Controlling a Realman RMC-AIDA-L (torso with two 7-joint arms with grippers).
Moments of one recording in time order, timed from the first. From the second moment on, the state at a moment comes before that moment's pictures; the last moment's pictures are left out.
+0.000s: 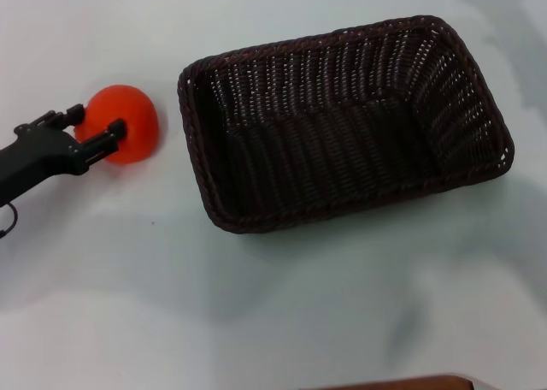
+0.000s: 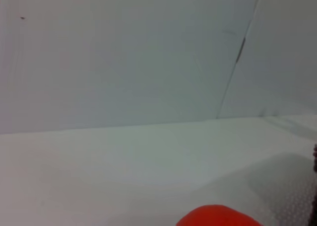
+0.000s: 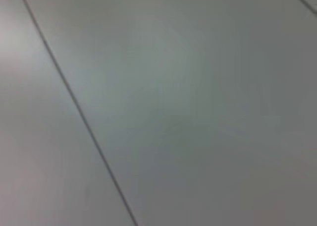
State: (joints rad) left arm -0.28 -1.98 -1.66 -0.49 0.95 -0.95 2.05; right arm 0.43 2.09 -0.11 -0.32 1.83 1.58 1.17
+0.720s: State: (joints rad) left arm -0.24 -2.01 -1.77 -0.54 0.96 -0.95 2.07; right arm 0.41 2.09 -0.01 -0.27 1.83 1.56 1.17
